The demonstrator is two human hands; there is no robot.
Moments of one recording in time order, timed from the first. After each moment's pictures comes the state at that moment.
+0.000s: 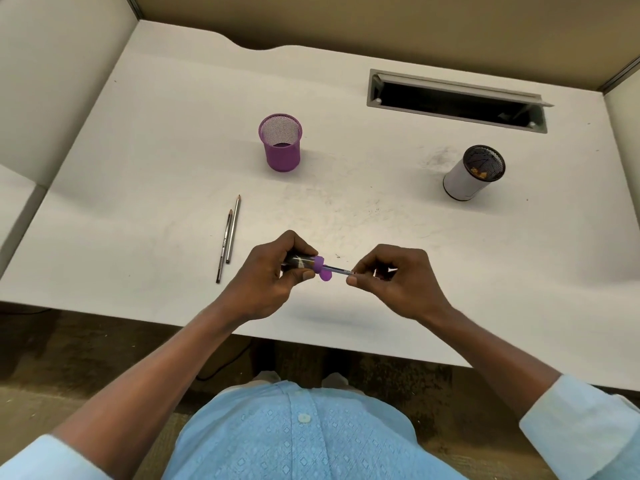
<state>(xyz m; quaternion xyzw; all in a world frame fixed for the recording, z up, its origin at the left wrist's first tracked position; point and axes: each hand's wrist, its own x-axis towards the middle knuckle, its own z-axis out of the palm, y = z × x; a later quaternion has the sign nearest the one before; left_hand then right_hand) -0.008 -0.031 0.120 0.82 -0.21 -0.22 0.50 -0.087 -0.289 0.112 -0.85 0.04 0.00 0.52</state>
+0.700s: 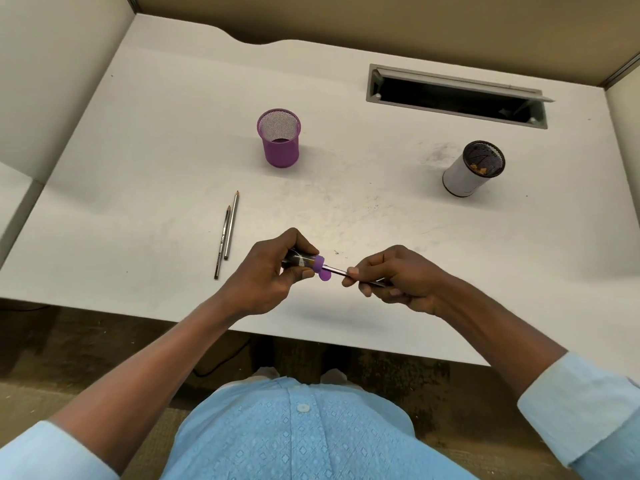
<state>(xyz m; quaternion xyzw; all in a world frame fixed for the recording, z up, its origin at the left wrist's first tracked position) -0.007 -0.033 0.116 0.81 -0.23 -0.24 0.48 -0.069 -0.297 0.134 -0.64 0.22 0.36 0.64</state>
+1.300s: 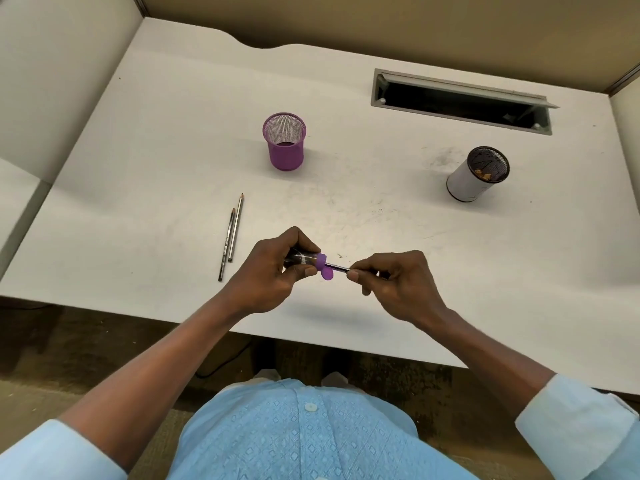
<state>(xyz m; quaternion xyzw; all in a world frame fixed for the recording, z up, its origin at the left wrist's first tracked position) -0.002 -0.032 0.117 0.81 -0.20 -0.24 0.50 -0.087 -0.280 0.108 -0.88 0.03 -0.01 0.47</state>
